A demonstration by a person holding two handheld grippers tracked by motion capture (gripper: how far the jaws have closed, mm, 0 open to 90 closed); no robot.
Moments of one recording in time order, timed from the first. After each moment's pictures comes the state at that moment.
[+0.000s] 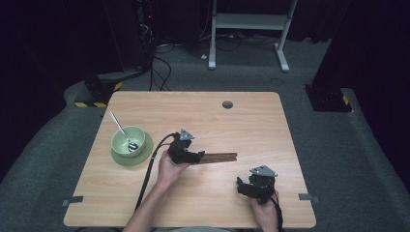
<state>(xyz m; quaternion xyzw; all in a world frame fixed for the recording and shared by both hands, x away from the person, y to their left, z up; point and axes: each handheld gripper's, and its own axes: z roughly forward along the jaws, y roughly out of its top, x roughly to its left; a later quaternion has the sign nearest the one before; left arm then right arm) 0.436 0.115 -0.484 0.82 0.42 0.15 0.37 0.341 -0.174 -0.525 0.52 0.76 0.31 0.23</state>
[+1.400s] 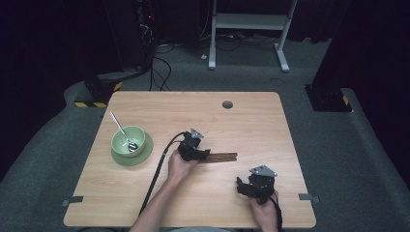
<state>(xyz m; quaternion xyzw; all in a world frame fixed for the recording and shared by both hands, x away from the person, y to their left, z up) 0.462 0.089 -0.511 0.83 0.42 0.14 0.34 0.341 -0.173 -0.525 0.52 0.76 0.31 0.23</state>
